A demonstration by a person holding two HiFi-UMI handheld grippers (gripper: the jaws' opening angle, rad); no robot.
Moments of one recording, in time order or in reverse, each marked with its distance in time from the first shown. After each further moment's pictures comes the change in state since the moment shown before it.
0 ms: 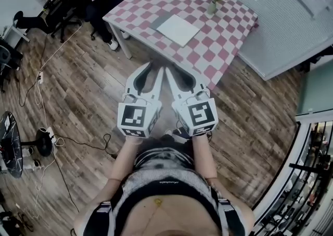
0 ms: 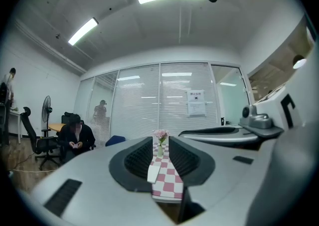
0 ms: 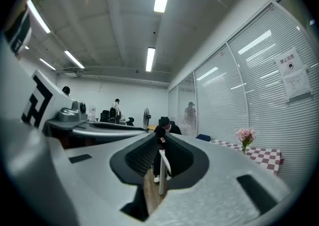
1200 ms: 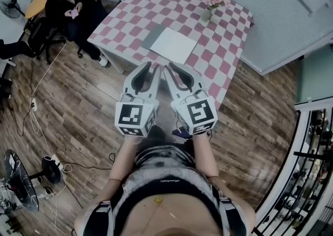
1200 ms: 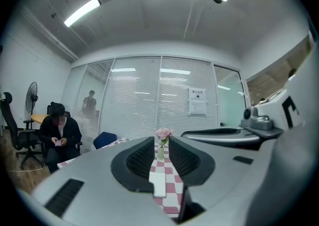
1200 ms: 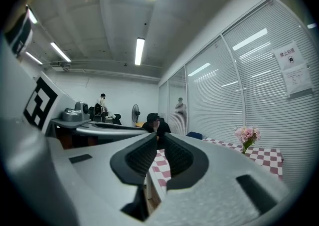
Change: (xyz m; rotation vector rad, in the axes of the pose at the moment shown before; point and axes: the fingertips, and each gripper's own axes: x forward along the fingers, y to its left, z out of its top) left arm 0.154 0.106 -0.019 -0.061 0.034 -0.136; right arm 0.159 -0.086 -0.025 0.014 0.055 -0.108
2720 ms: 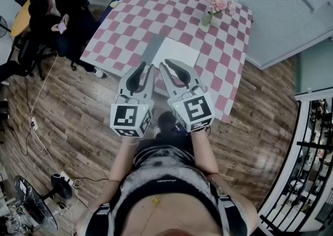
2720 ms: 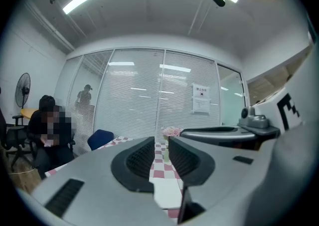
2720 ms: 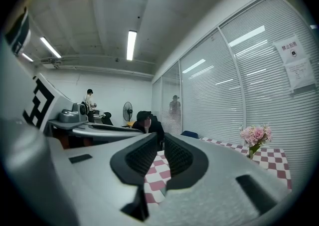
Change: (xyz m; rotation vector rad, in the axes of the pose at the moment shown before) left arm 0.103 0.101 -0.005 -0.025 0.035 -0.069; right arm 0.135 -0.056 -0.006 0.021 0.019 -0.074
